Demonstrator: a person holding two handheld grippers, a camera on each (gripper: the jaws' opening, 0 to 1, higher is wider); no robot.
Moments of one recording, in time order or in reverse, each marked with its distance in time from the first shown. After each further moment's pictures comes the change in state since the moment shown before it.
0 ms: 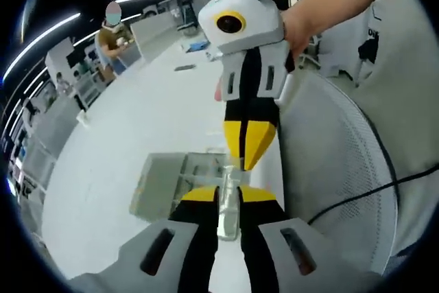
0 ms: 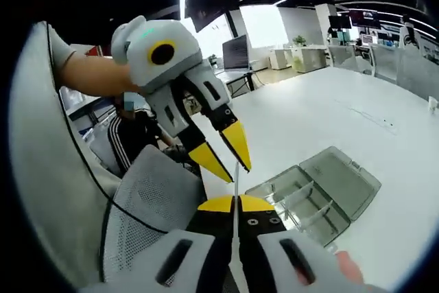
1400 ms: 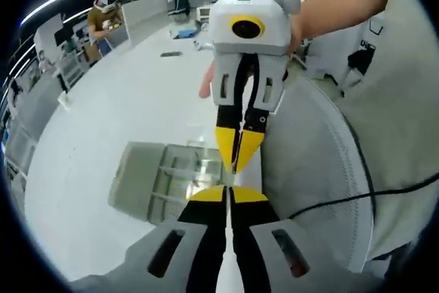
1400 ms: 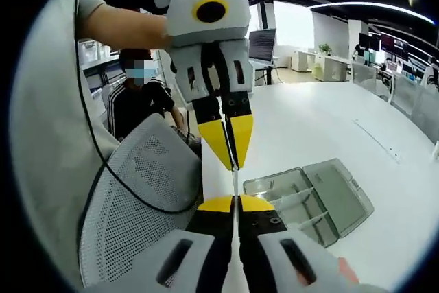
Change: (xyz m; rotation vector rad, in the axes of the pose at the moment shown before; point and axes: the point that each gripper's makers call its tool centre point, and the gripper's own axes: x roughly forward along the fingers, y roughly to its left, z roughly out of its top) left arm 0.002 -0.014 -0.002 -0.094 0.076 -0.140; right arm 0.005 0.002 -0.015 -0.225 0.072 0.027
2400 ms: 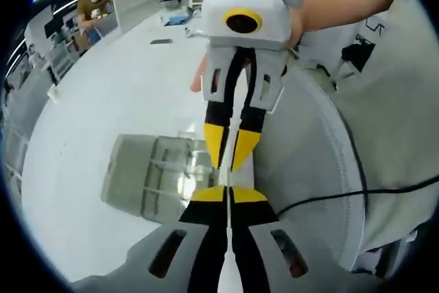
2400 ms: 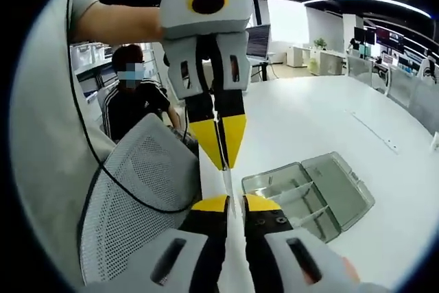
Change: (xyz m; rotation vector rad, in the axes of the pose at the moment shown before) left arm 0.003 -0.004 -0.004 0.000 0.093 -0.059; right arm 0.000 -0.005 -0.004 0.062 0.017 -0.025
